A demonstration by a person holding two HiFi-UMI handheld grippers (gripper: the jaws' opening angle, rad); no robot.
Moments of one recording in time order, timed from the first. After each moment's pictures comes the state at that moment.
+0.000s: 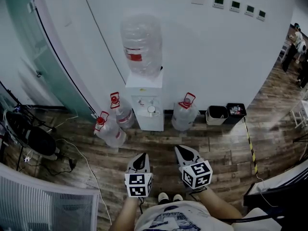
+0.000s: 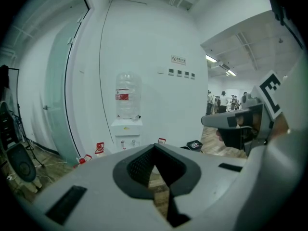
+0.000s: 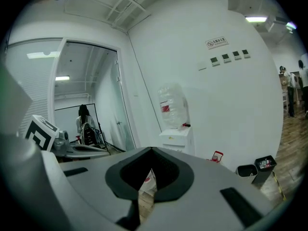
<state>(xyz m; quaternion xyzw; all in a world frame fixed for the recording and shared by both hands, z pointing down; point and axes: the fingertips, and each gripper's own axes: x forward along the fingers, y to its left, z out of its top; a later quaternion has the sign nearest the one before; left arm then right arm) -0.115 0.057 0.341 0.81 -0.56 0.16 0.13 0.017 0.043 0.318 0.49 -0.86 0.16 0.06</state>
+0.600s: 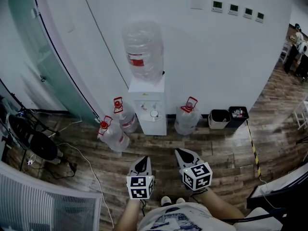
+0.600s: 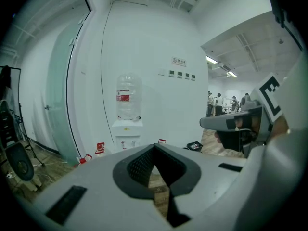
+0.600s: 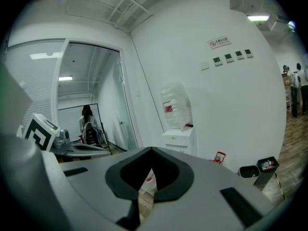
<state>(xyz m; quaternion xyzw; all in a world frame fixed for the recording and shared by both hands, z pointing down) -0.112 0.066 0.336 0.80 -0.56 0.15 0.13 0.015 0.051 0.315 0.47 -0.86 0.16 0.06</state>
